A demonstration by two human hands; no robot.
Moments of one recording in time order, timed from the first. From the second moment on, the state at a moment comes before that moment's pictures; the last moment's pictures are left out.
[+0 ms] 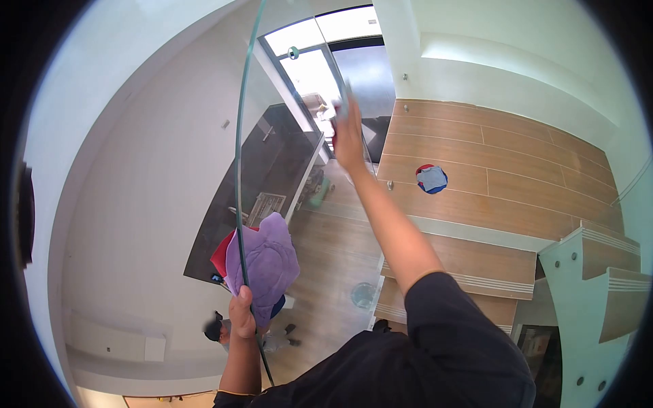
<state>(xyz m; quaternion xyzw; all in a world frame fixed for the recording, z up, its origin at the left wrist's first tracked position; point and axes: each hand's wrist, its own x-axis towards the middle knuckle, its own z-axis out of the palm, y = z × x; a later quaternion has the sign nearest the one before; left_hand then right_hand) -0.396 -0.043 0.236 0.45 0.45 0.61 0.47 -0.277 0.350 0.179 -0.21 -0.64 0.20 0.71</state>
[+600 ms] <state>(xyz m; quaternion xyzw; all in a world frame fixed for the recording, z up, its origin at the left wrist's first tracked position) -0.359 0.310 0.439 0.50 0.14 0.68 0.53 -0.291 0.372 0.421 -0.05 -0.64 -0.11 0.76</state>
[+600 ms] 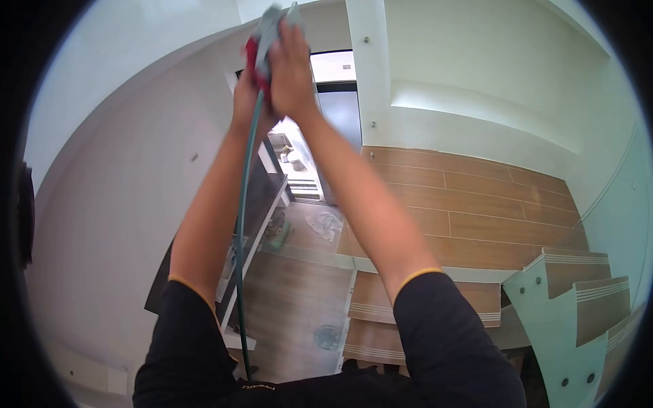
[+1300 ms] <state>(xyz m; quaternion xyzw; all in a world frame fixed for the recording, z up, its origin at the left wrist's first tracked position) -0.412 0.065 0.077 0.41 0.42 0.61 0.53 -0.292 0.141 0.147 -0.14 -0.71 0.23 0.65</state>
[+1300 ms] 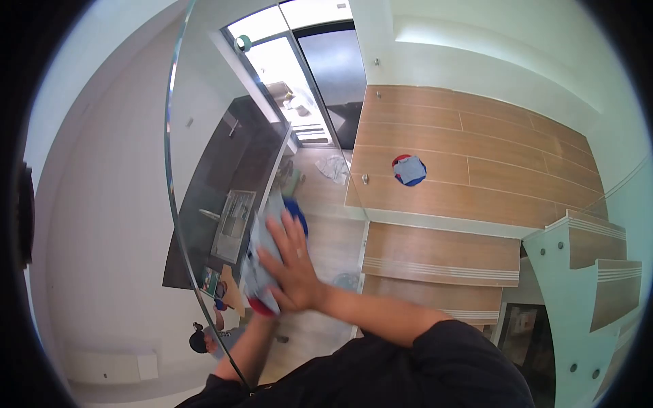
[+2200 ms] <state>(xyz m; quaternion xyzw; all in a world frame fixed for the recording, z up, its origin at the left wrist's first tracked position) -0.416 0.007 -0.208 0.18 0.51 0.37 0.76 -0.298 0.110 -0.170 -0.51 -0.19 0.74 0.40</state>
